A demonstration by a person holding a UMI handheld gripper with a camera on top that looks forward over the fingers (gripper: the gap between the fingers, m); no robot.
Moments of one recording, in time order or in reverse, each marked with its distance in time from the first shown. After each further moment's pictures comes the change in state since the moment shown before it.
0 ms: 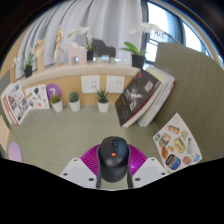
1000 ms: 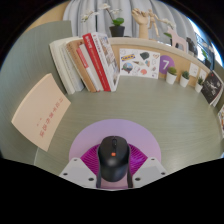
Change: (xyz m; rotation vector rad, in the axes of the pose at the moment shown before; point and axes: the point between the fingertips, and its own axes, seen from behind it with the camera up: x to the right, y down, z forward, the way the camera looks) arm -0.528 0.140 -0.083 -0.157 -0.299 -0.085
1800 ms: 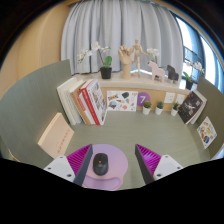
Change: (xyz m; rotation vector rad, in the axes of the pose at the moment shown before) arm 0.042 -0.094 -0.184 0.216 0.079 0.012
